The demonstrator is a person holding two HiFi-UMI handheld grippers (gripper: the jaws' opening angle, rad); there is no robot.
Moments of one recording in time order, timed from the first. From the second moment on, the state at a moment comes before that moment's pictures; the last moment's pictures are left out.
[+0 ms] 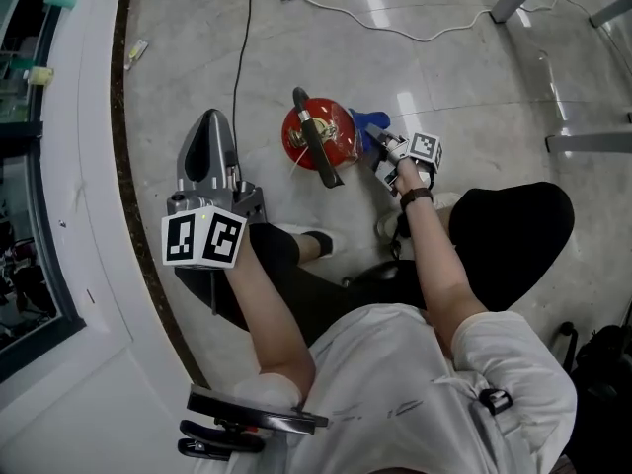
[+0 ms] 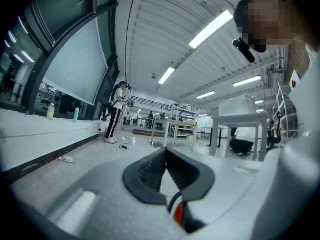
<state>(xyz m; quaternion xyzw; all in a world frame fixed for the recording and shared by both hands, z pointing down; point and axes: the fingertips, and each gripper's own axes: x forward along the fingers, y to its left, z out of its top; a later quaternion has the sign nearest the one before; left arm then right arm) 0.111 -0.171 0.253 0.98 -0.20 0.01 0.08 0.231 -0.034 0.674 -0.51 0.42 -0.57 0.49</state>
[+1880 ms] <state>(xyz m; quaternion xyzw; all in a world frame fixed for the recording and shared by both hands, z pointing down) 0.092 -0.204 0.300 0.97 -0.23 0.06 0.09 0.235 -0.043 0.825 -0.54 0.43 -0.67 0.29</state>
